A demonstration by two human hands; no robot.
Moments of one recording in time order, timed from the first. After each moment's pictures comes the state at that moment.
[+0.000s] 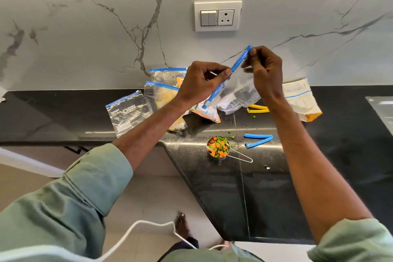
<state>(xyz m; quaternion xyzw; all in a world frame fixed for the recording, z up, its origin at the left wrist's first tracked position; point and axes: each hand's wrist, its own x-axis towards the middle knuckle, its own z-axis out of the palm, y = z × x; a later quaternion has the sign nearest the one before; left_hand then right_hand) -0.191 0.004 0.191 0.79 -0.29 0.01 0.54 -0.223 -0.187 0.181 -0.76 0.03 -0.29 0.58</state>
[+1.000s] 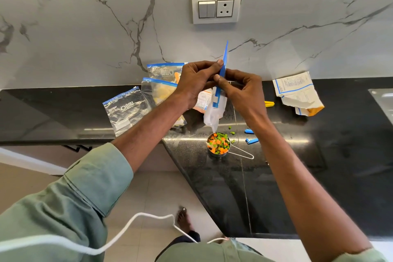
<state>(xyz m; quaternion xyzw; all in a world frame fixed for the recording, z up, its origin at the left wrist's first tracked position) -0.186 0.001 0.183 0.65 -0.07 -0.17 0.74 -0.263 -0.126 0.166 -0.75 0.06 -0.16 0.64</state>
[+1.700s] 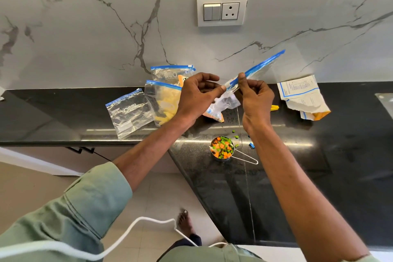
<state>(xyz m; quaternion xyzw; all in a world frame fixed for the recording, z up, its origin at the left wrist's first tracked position) -0.203 0.014 0.158 0.75 -0.11 -0.05 0.65 -0.244 -0.126 0.140 -0.53 0.26 -0.24 0.77</state>
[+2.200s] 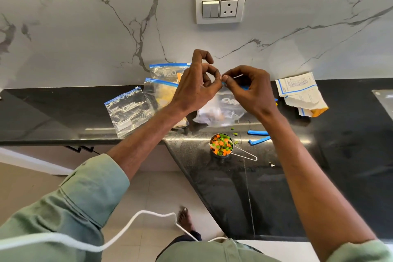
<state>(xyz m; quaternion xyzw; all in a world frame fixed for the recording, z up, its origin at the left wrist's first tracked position) -0.193 0.023 0.181 0.81 -0.31 0.04 0.50 -0.249 -0.148 0.164 -0.84 -0.02 -0.23 0.49</state>
